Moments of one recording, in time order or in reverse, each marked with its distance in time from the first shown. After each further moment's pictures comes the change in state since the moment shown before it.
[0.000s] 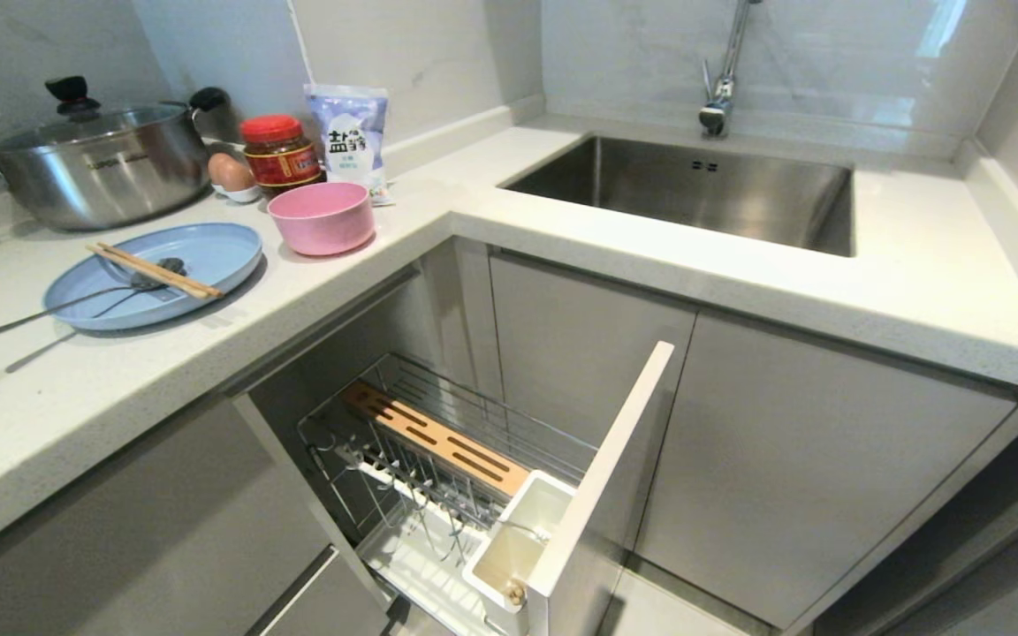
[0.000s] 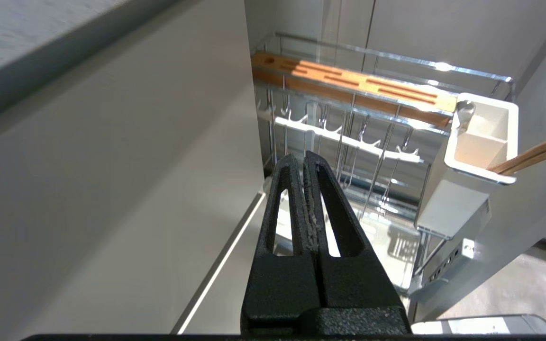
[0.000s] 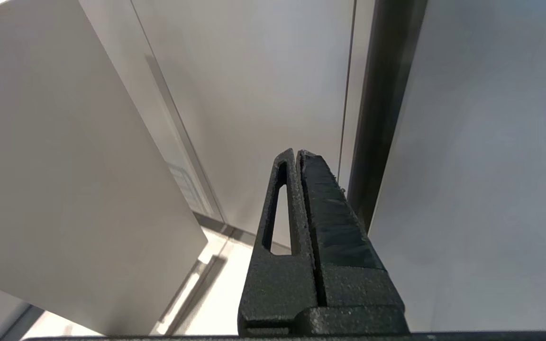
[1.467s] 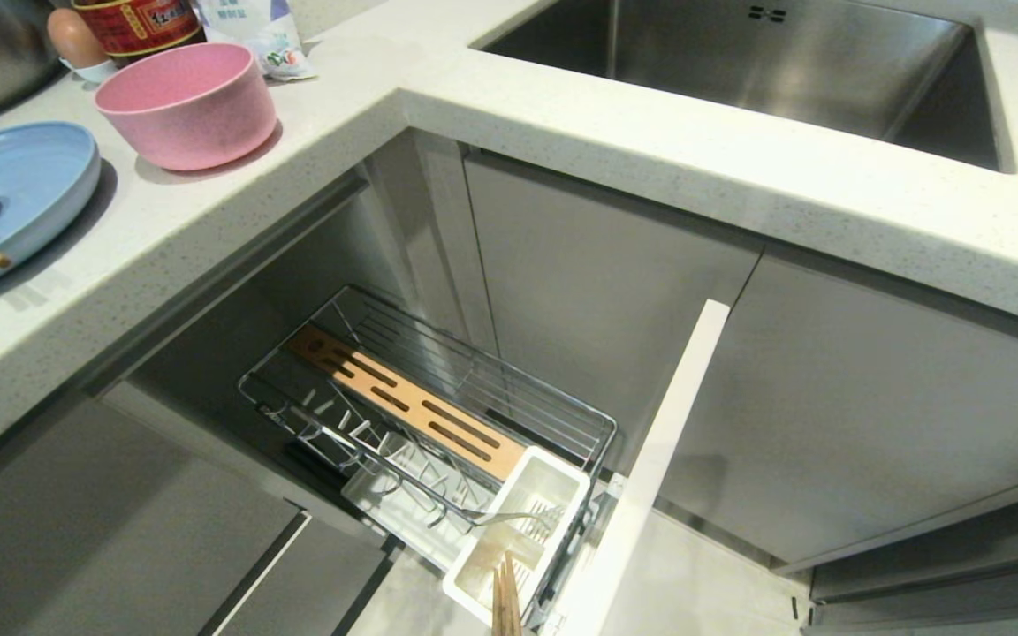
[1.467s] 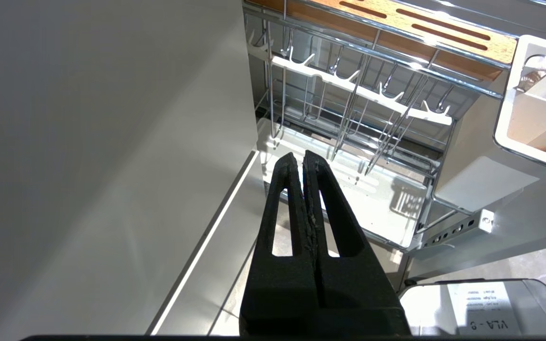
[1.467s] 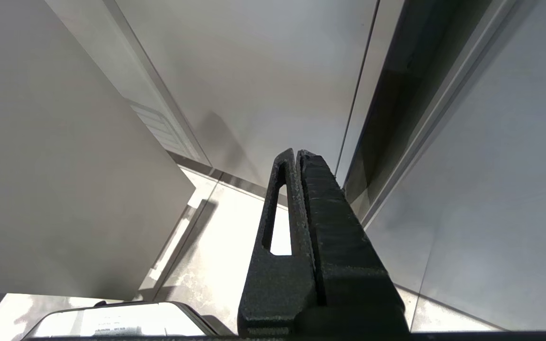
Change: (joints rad) left arm 0.000 0.001 0.003 -0.009 0.004 -0.016; right arm 0.000 0.000 0.000 0.000 0.000 0.000
